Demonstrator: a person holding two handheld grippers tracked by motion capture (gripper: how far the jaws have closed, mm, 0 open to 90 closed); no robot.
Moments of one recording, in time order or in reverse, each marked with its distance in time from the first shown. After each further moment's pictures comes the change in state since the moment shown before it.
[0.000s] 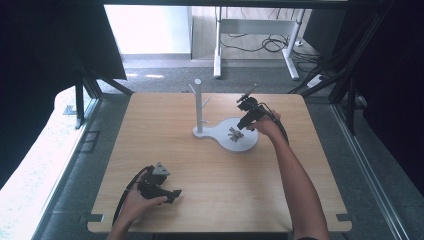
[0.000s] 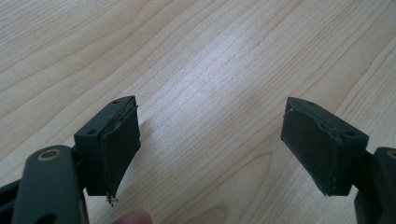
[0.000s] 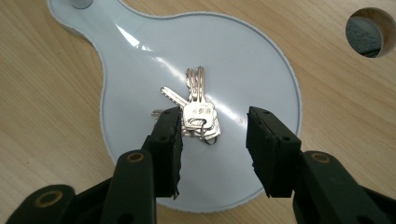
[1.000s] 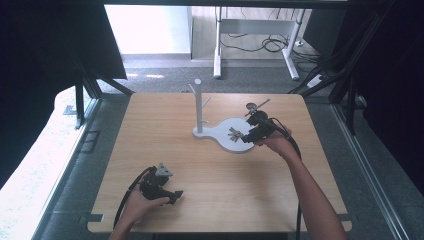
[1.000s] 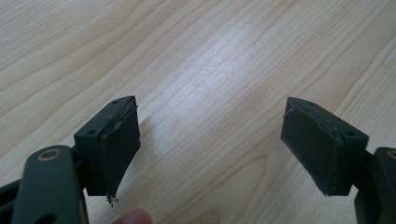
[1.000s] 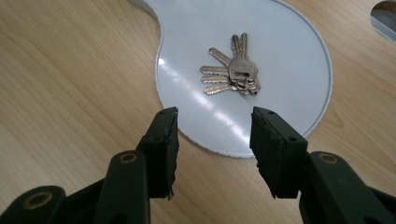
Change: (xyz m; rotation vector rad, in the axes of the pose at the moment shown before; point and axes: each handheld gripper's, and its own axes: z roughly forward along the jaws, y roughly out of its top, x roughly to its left) left arm -0.007 0.002 0.003 0.009 0.008 0.011; right arm 0.025 -0.058 -0.032 -0.108 0.055 -0.060
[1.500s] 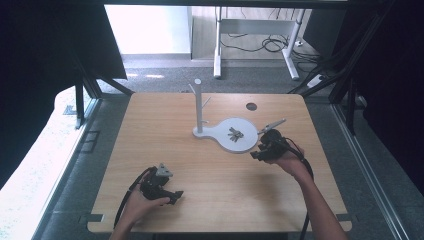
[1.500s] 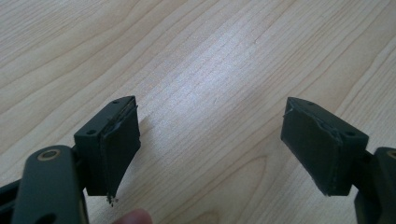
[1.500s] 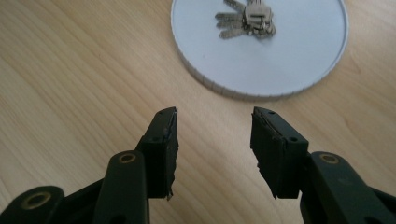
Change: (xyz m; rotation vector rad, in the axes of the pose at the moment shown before) left arm 0.000 0.000 0.001 0.001 0.002 0.000; right arm 0.012 -0.068 -0.012 -0.071 0.004 -0.001
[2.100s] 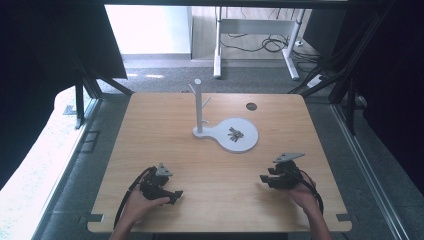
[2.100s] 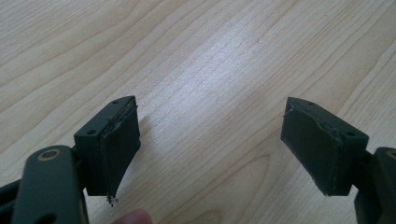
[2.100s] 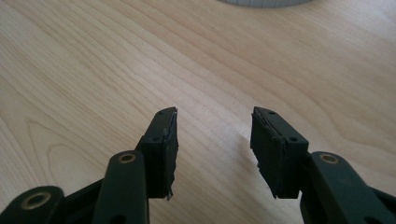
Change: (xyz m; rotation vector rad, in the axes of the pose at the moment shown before) left arm 0.001 -0.001 0.000 0.001 0.004 -0.006; right arm 0.018 -0.095 0.004 -0.098 0.008 0.099
